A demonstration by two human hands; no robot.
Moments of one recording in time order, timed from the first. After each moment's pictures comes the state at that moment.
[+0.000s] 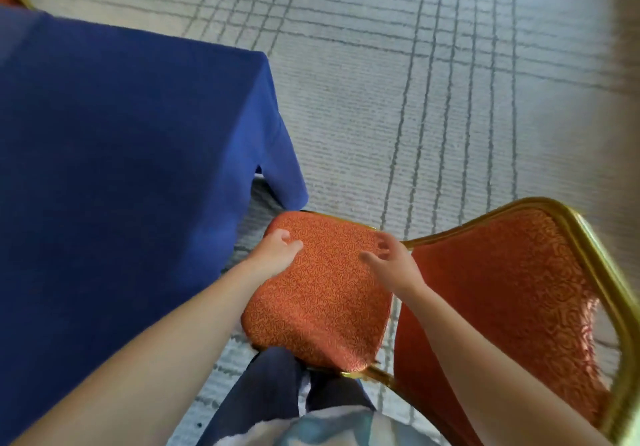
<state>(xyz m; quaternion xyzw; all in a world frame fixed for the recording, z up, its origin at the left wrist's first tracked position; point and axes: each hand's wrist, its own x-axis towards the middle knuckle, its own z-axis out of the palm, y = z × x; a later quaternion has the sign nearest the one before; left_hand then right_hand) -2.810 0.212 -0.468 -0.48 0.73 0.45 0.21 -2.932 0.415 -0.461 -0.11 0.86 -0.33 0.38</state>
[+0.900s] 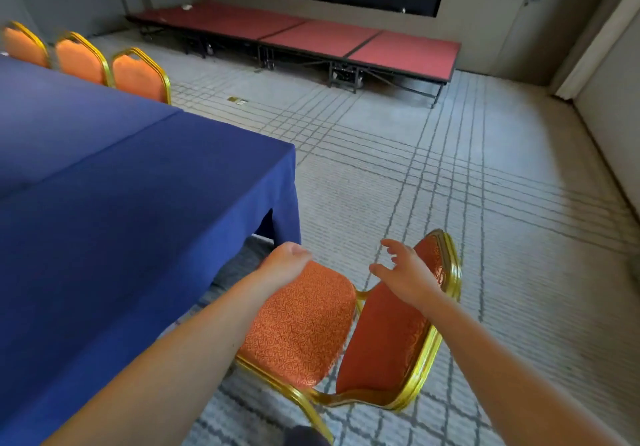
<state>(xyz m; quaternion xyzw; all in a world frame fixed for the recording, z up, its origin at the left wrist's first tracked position) -2.724 0.425 -0.304 -0.44 0.74 0.51 -0.02 -2.893 0.604 -0.292 -0.36 0.87 -0.27 0.21</state>
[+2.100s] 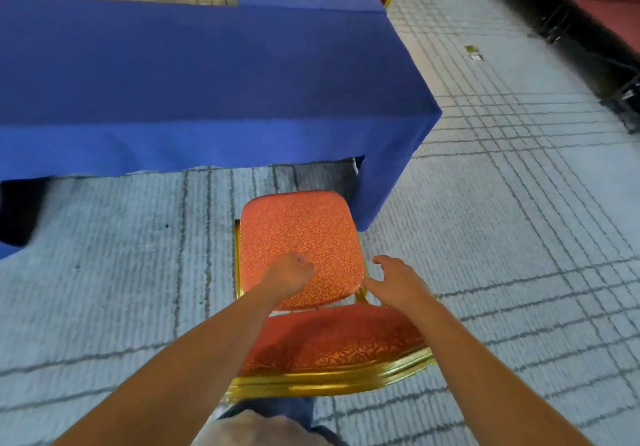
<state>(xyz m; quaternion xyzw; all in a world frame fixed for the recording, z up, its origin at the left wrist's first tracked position) -2.871 0.529 -0.429 -0.73 0.42 0.52 -0.15 -3.079 0.501 -0.359 -0.68 0.65 0.12 0.31</state>
